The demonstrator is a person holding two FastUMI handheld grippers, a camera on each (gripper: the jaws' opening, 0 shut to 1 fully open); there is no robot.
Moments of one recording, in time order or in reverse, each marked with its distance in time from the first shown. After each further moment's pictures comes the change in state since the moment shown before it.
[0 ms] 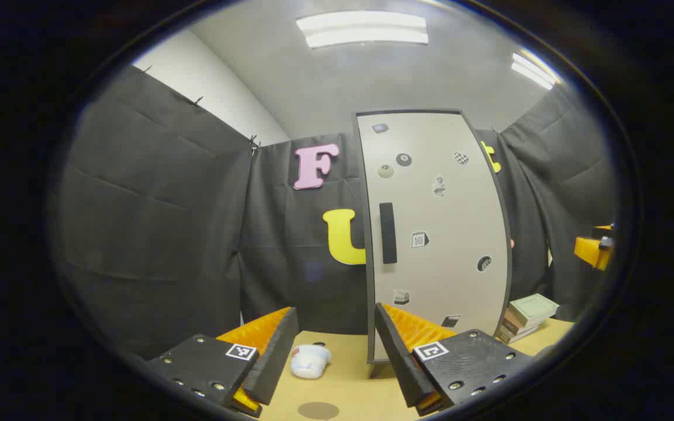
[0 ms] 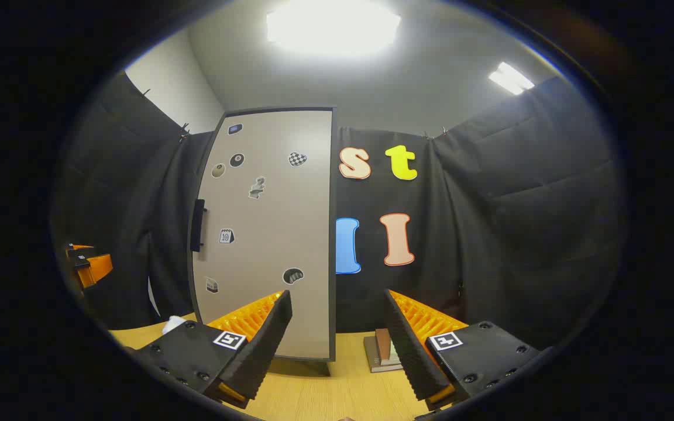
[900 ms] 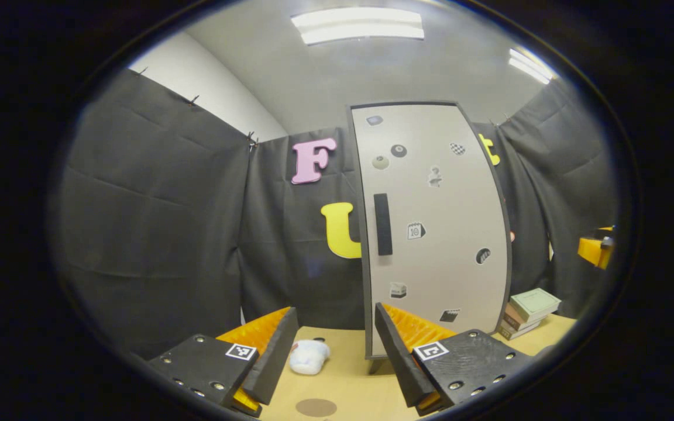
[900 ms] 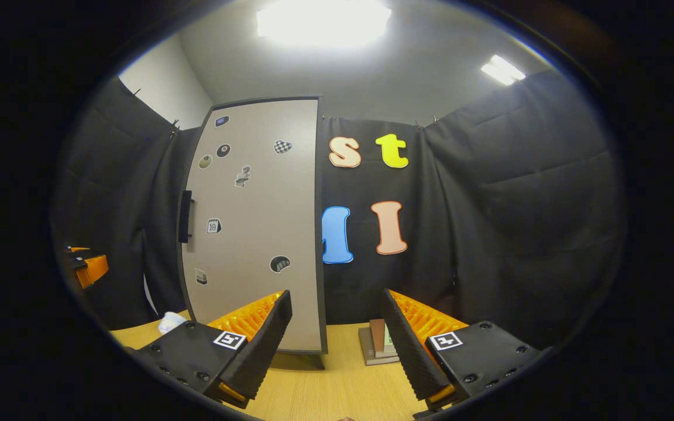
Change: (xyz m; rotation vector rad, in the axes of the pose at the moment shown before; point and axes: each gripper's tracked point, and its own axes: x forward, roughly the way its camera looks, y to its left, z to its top) left arm -0.003 -0.013 -0.008 0.024 0.026 0.010; right arm 0.005 -0.026 -0.019 0.022 0.044 -0.032
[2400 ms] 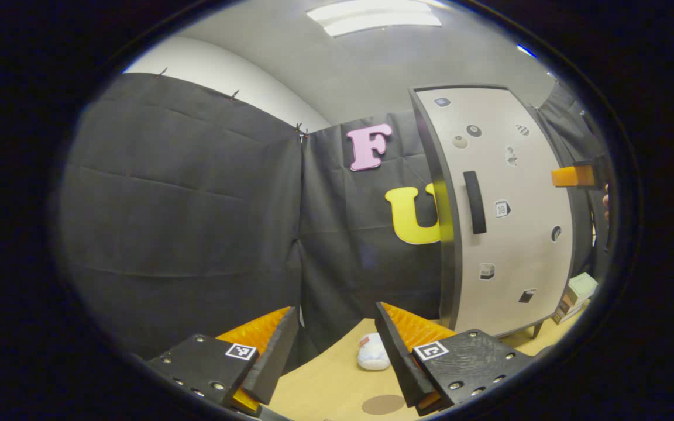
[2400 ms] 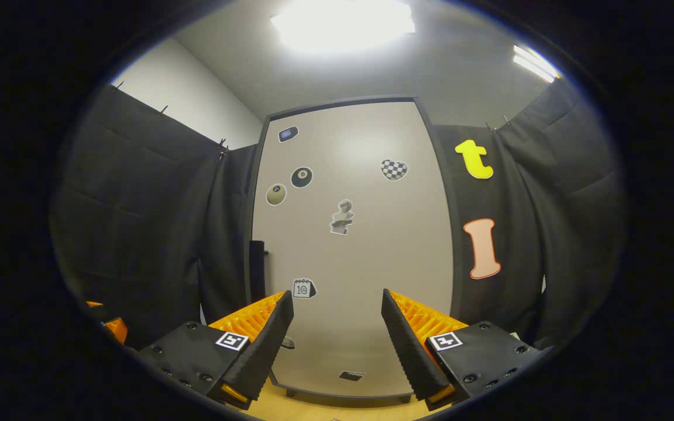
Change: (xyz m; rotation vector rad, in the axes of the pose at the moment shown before) left arm 0.007 0.158 -0.035 0.040 0.063 0.254; right arm 0.110 0.216 0.095 0.059 -0.056 0.330
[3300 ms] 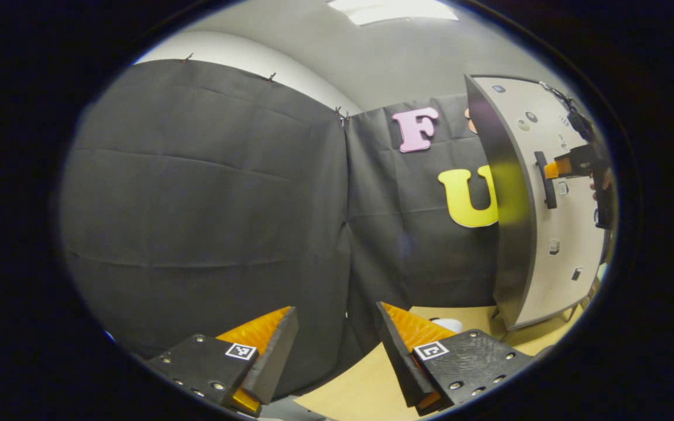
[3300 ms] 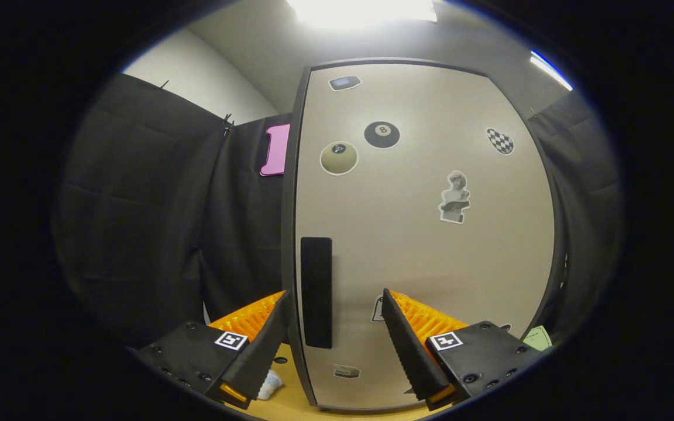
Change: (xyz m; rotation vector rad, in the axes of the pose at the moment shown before) left arm 0.027 0.149 -0.053 -0.008 0.066 0.140; right arm 0.120 0.103 -0.027 -0.035 0.101 -0.026
